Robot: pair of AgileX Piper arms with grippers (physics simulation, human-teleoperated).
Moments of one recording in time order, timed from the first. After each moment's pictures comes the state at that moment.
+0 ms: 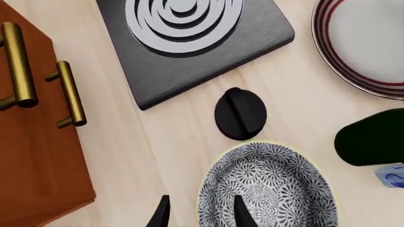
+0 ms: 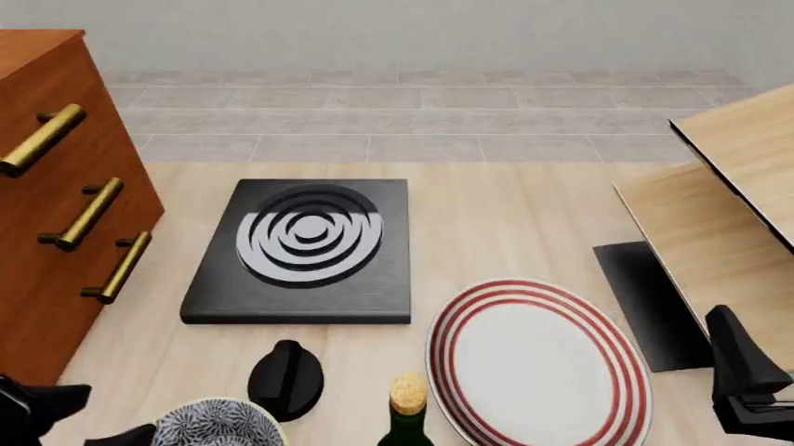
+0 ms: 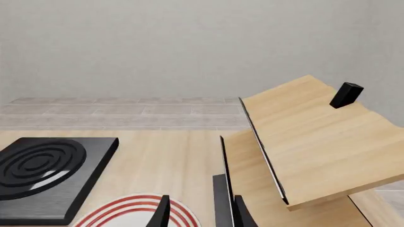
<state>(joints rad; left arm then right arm) -0.35 0.31 -0.32 0.86 0.12 0.00 0.01 0.00 0.00 0.00</state>
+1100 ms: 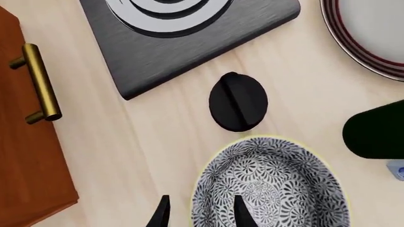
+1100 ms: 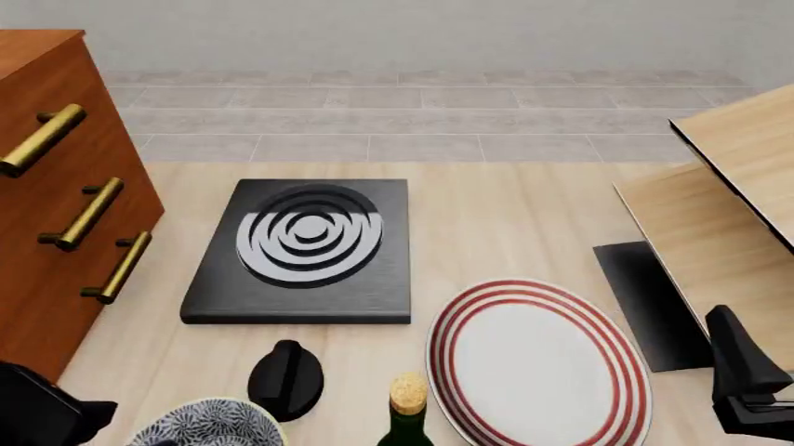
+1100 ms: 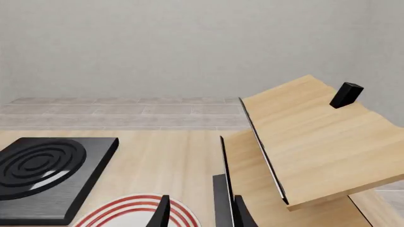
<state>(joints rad) -0.38 0.41 -0.23 0.76 0.11 0.00 0.01 0.00 0.00 0.00</state>
